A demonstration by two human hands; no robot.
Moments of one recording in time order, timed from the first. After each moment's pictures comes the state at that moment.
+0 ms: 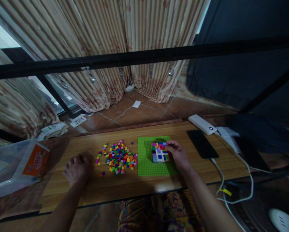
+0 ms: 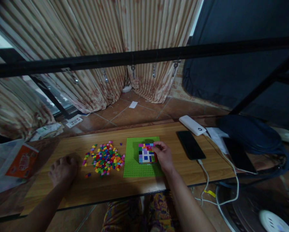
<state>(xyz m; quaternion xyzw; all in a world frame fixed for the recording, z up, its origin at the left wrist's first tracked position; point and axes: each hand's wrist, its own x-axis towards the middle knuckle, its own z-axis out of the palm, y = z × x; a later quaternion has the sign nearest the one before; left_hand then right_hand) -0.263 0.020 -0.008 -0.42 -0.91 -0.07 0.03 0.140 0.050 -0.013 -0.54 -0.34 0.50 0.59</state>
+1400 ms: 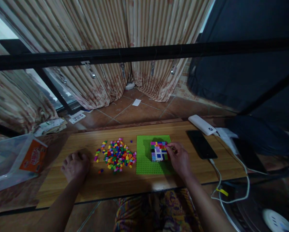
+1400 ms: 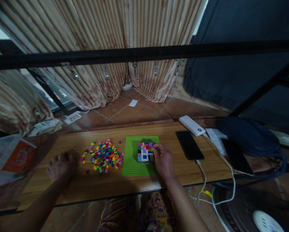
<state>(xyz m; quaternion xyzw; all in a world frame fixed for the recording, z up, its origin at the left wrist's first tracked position) -0.261 0.018 -0.006 -0.43 -0.90 -0.09 0.02 0.152 0.030 -0.007 -0.62 -0.62 0.16 0.45</state>
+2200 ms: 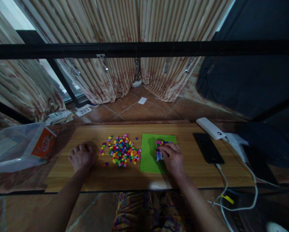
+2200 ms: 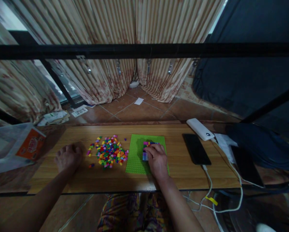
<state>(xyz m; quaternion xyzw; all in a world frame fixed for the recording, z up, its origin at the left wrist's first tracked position) -0.258 0.018 -0.007 -0.41 -0.91 -0.09 0.03 0.118 0.031 -0.015 -0.53 -0.73 0.08 0.43</state>
